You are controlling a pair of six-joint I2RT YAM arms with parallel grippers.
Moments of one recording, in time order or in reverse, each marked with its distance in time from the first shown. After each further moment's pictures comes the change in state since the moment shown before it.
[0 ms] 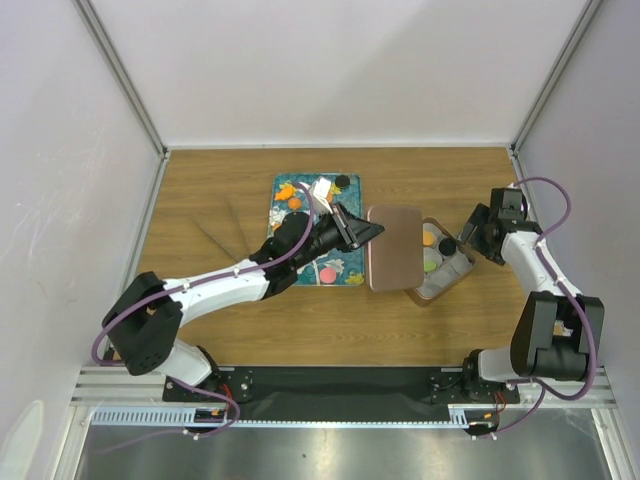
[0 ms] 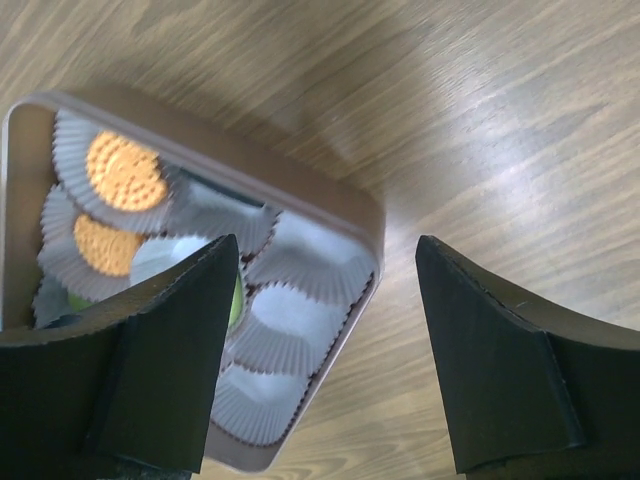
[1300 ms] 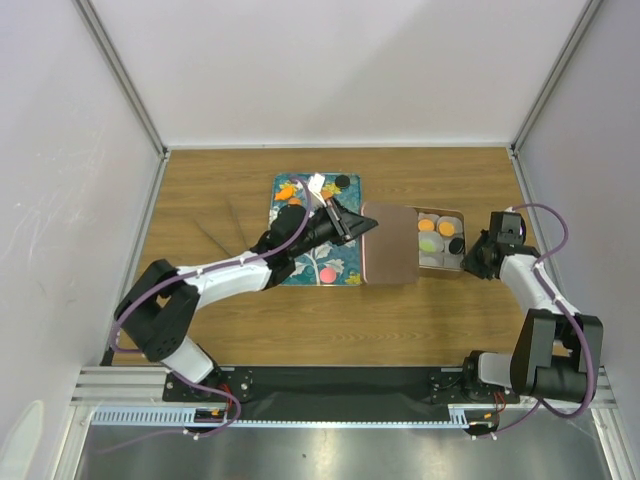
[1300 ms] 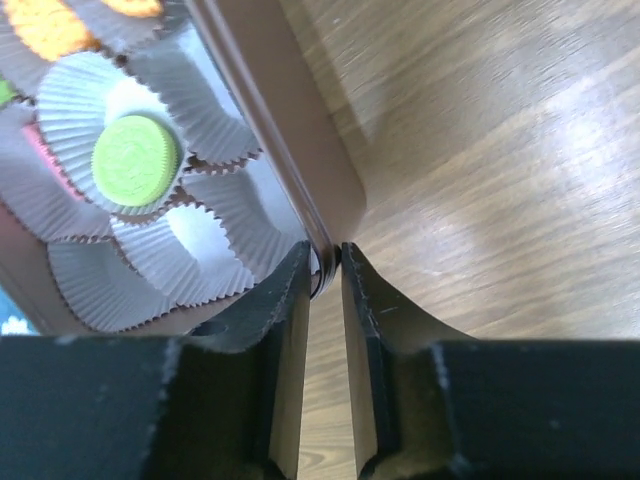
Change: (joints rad) left arm 0.101 0.085 -0.012 0.090 0.127 -0.062; right arm -0.028 -0.092 -0.208 0.100 -0.135 0.077
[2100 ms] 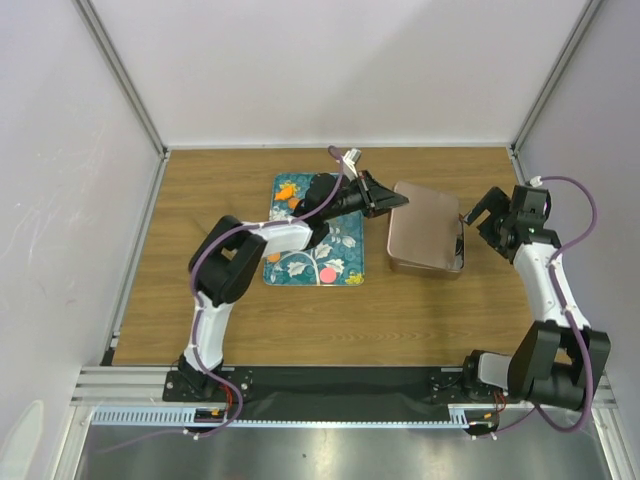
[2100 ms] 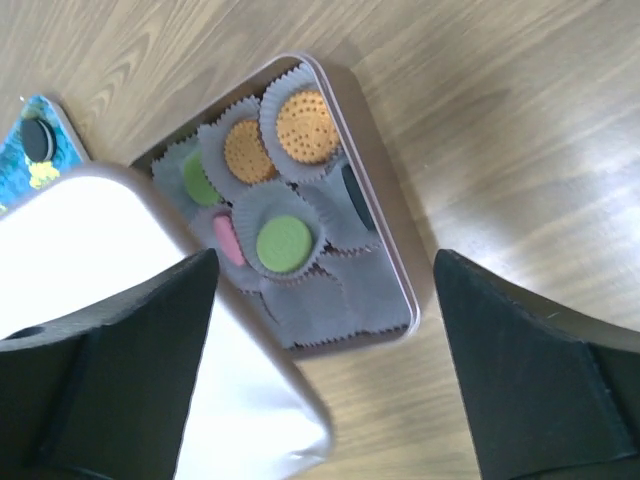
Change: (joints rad) left arm 0.076 0.516 0.478 0.190 0.345 -0.257; right arm -0.053 -0.064 0.203 -0.036 -0.047 0.050
